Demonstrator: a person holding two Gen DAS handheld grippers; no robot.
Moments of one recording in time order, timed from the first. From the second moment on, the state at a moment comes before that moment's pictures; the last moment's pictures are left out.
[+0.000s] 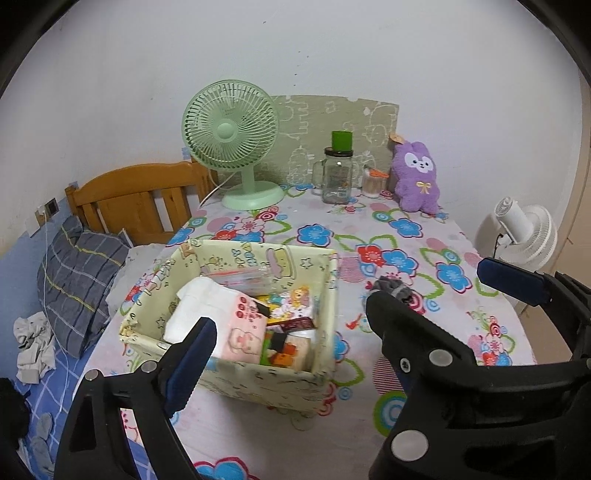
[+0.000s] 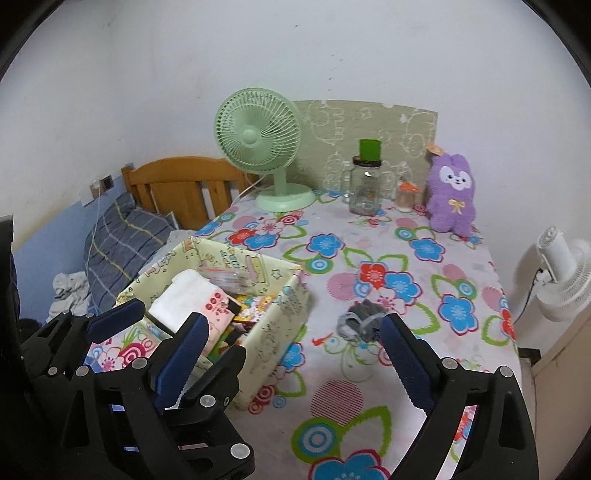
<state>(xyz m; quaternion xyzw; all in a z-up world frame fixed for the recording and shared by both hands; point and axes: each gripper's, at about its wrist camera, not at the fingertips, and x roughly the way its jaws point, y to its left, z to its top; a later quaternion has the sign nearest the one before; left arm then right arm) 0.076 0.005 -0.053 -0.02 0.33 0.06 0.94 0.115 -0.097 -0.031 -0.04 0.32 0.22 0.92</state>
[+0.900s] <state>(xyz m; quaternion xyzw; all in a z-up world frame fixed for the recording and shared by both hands) 0.074 -0.062 -0.059 0.00 0.33 0.02 0.94 0.100 -0.169 -0.037 -0.02 0.32 0.16 0.93</state>
